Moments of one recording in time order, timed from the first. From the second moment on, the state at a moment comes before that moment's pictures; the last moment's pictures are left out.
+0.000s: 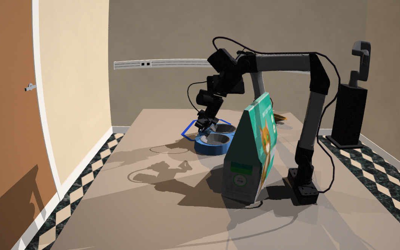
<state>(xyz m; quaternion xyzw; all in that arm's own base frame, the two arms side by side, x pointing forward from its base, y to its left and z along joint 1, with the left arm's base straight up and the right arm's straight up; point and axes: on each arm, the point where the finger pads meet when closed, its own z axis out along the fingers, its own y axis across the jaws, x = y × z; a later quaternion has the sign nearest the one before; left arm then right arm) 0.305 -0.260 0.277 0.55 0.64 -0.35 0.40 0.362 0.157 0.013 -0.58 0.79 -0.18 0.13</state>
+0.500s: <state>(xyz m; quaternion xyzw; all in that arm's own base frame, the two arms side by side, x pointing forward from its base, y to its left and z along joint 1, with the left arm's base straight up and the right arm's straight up) 0.305 -0.260 0.277 0.55 0.64 -0.35 0.40 0.355 0.140 0.013 -0.51 0.83 -0.19 0.12</state>
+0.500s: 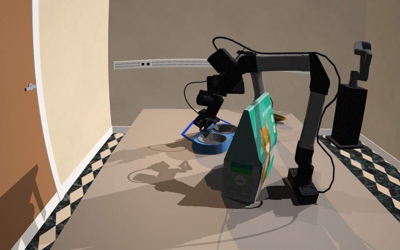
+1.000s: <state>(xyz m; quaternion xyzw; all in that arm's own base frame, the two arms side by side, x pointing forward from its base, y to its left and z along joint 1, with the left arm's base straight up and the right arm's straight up) 0.305 -0.260 0.277 0.55 0.64 -0.35 0.40 0.353 0.126 0.013 -0.47 0.86 -0.19 0.11</state>
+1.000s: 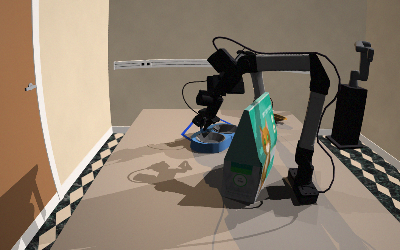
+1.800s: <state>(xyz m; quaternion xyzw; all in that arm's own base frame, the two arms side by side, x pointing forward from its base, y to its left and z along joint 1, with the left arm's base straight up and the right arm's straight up) 0.305 -0.260 0.277 0.55 0.64 -0.35 0.40 0.339 0.093 0.013 -0.35 0.91 -0.20 0.08</state>
